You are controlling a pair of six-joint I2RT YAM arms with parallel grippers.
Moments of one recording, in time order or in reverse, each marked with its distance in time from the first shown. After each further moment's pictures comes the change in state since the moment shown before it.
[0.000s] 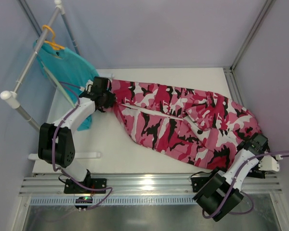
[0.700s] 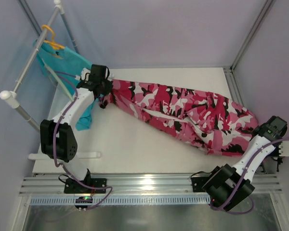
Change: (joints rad) left arm 0.016 0.046 0.178 -0.077 -0.091 -0.011; right arm -0.021 0.119 0.273 -0.016 0.135 -0.040
